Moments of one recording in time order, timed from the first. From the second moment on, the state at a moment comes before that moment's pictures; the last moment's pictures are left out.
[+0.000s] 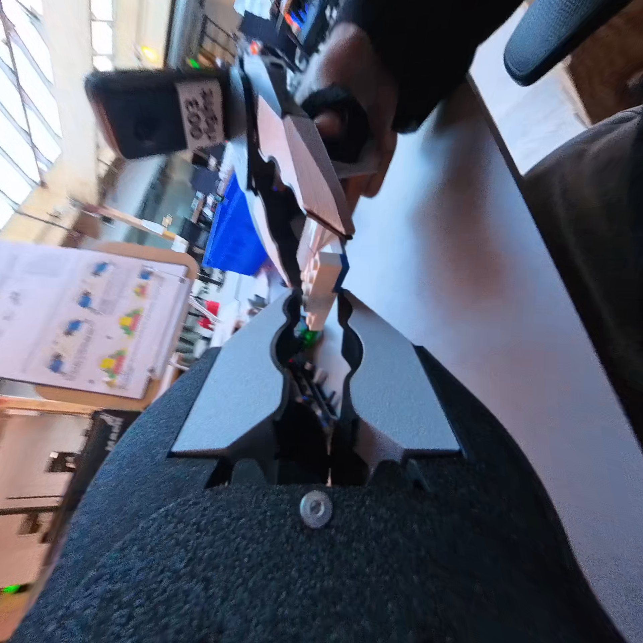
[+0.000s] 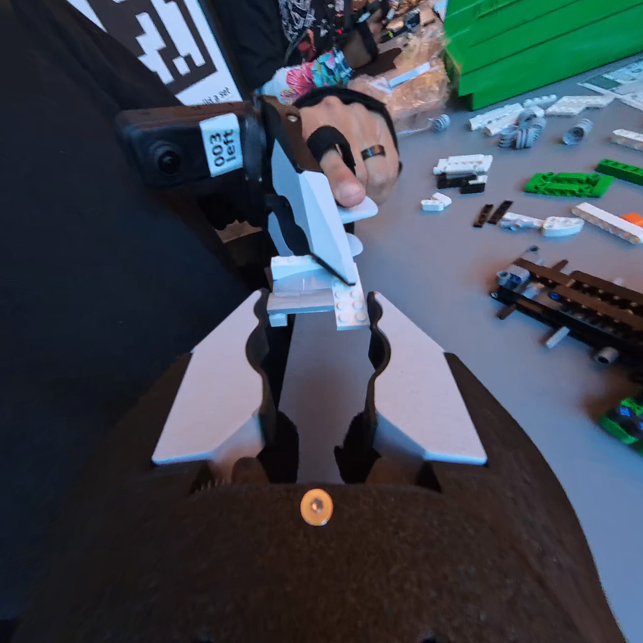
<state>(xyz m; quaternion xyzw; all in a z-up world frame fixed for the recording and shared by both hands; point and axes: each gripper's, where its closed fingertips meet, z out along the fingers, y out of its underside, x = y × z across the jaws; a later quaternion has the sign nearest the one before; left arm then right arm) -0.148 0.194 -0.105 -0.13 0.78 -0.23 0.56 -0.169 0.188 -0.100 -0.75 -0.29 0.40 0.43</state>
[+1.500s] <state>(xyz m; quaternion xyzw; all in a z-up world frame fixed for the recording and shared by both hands) -0.169 0.315 -0.098 -0.58 0.48 -0.44 0.49 0.012 0.200 -0.082 -0.72 0.03 0.04 0.69</state>
